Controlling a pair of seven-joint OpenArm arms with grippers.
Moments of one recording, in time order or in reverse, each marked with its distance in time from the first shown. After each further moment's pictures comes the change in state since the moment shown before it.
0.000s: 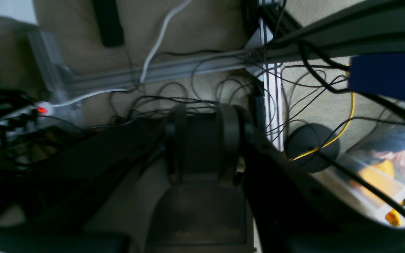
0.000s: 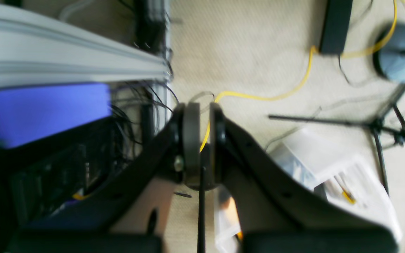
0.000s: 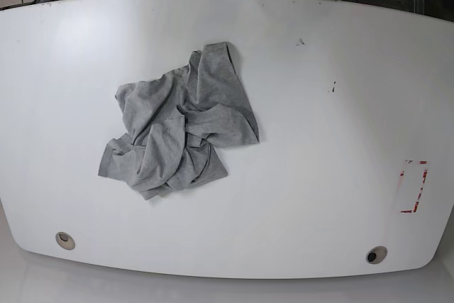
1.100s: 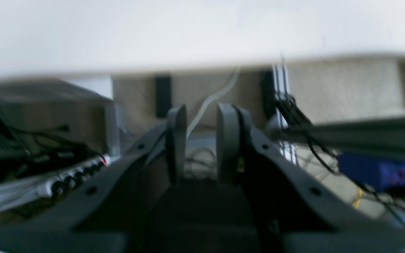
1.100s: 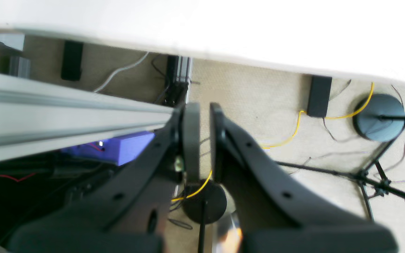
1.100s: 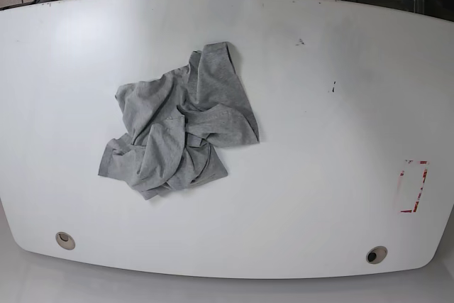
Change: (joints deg) left arm 15.3 -5.6 -11.0 31.5 -16.3 0.0 0.6; right arm -15.1 0.0 0.0 35.8 10.9 6.5 -10.8
